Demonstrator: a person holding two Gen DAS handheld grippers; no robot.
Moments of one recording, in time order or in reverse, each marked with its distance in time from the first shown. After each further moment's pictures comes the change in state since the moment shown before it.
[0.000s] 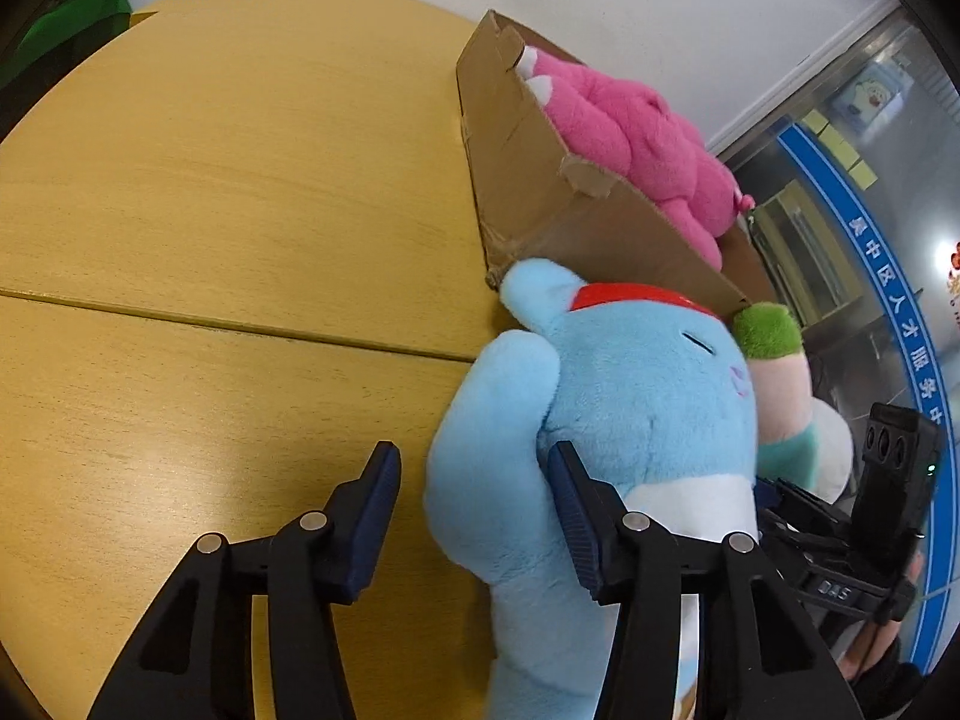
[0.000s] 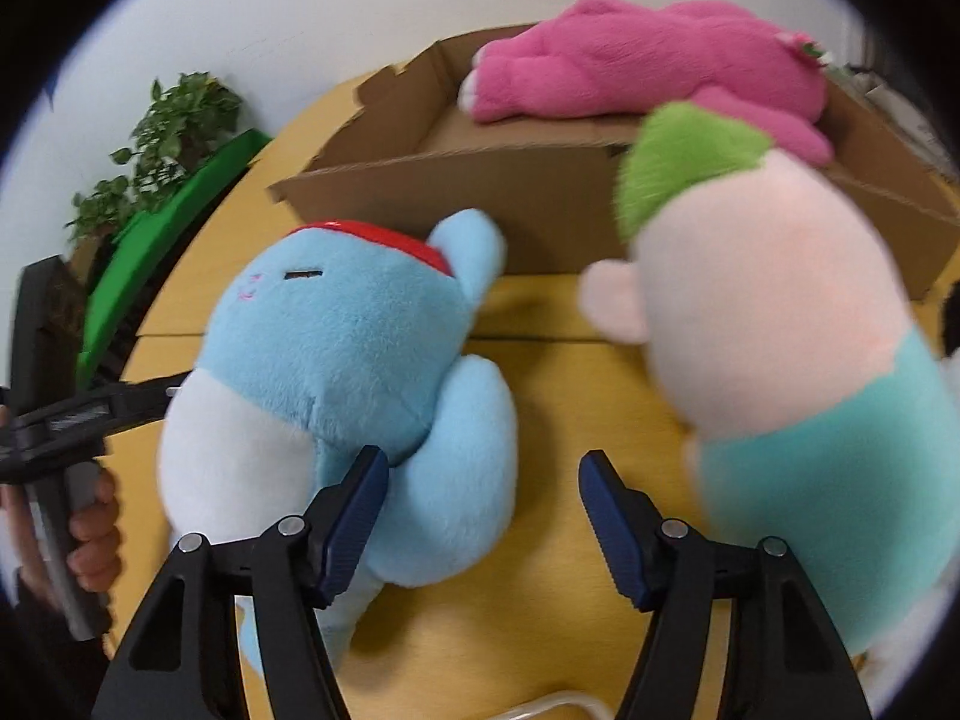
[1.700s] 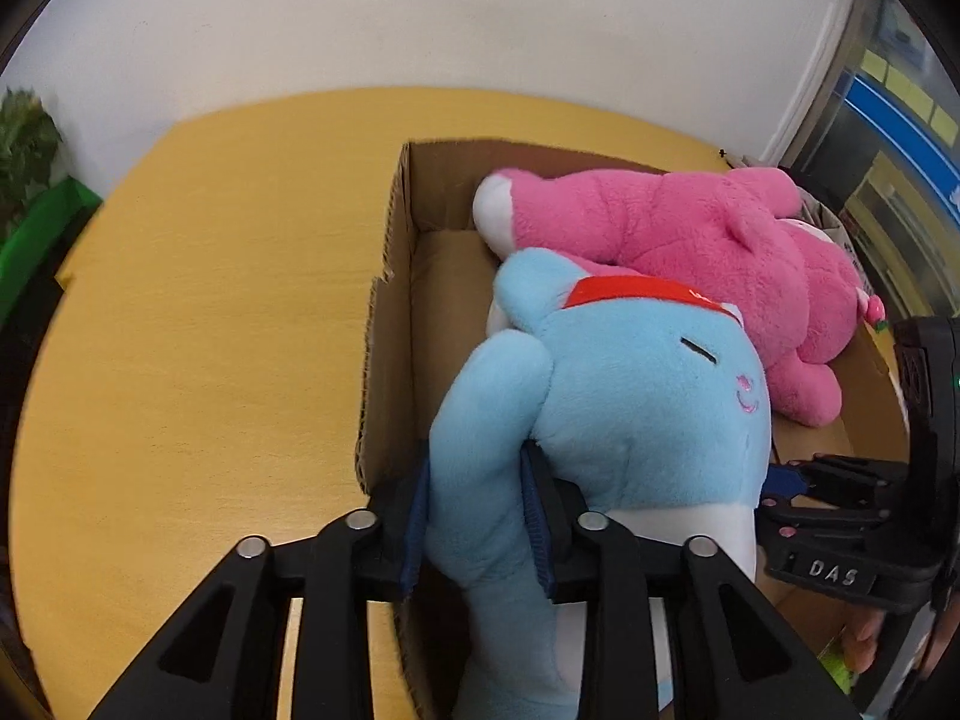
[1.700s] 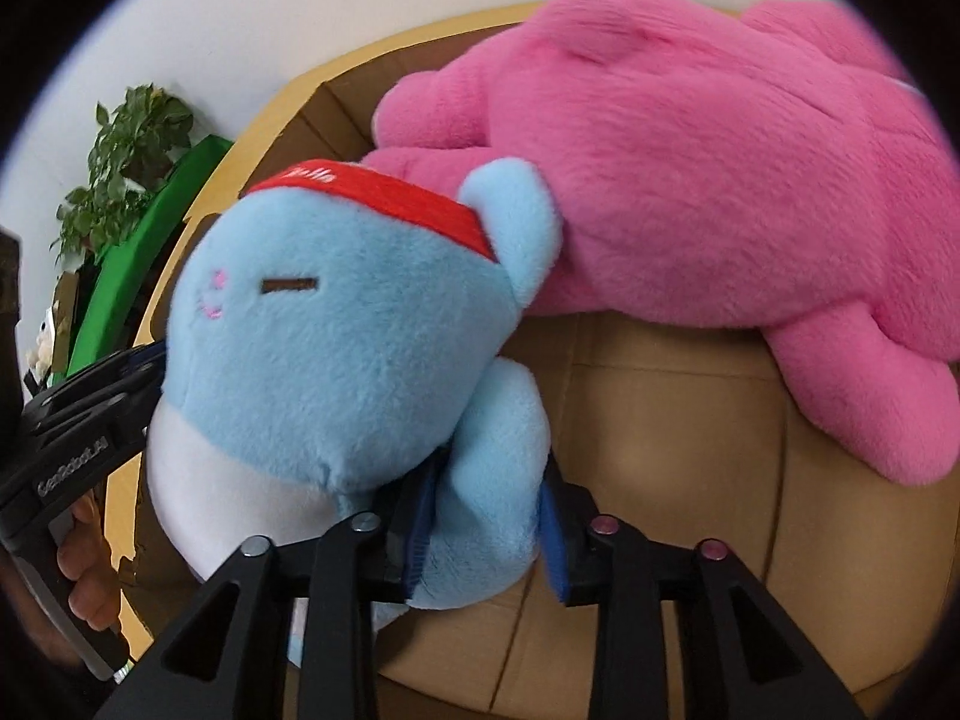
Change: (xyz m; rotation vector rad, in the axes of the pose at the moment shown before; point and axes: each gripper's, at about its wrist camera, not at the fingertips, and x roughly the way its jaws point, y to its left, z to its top) left arm 0.094 -0.098 0.222 0.216 -0.090 0.348; right arm 0.098 -0.062 0.224 0.010 0.152 0.024
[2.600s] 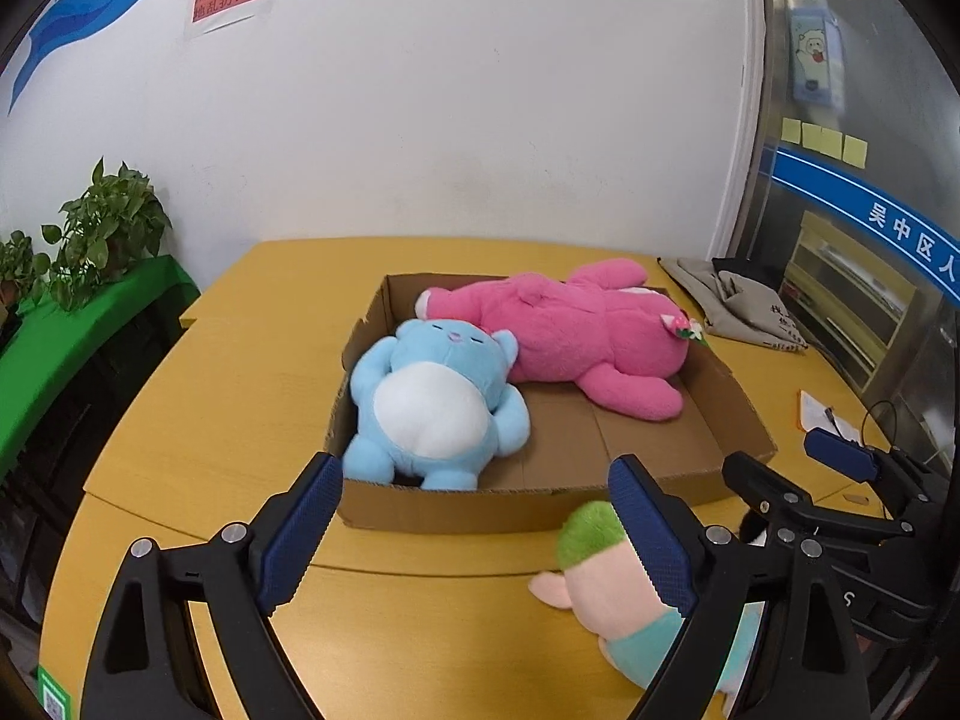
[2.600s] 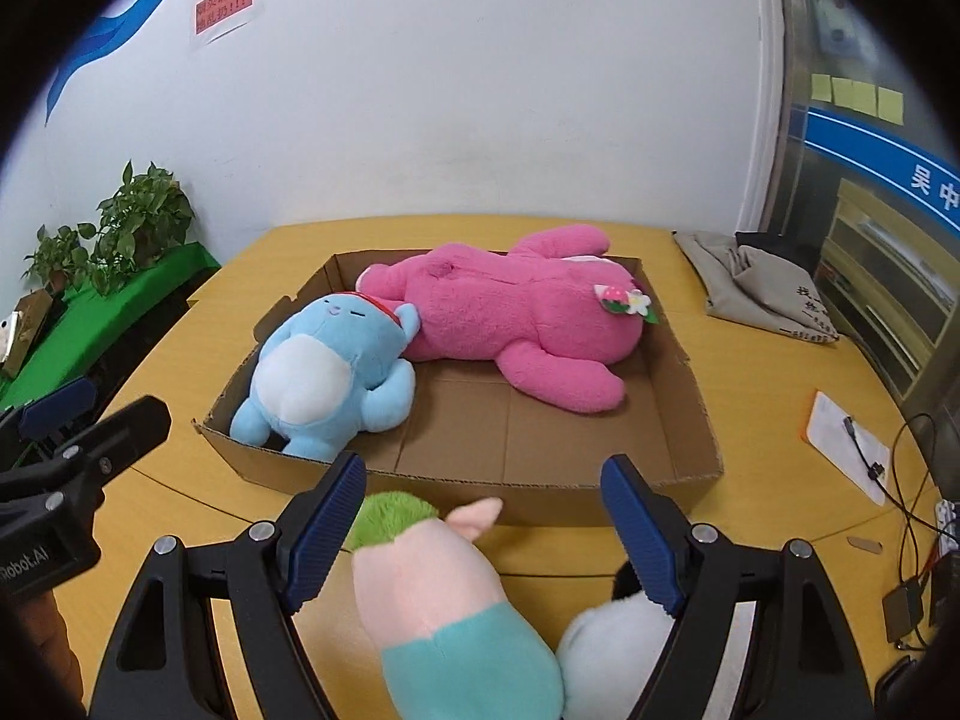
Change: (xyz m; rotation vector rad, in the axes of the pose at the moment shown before) left arm -0.216 -0.135 -0.144 -0.039 -0.355 0.075; right arm -0.215 -0.003 -0.180 -0.084 -0.503 -0.287
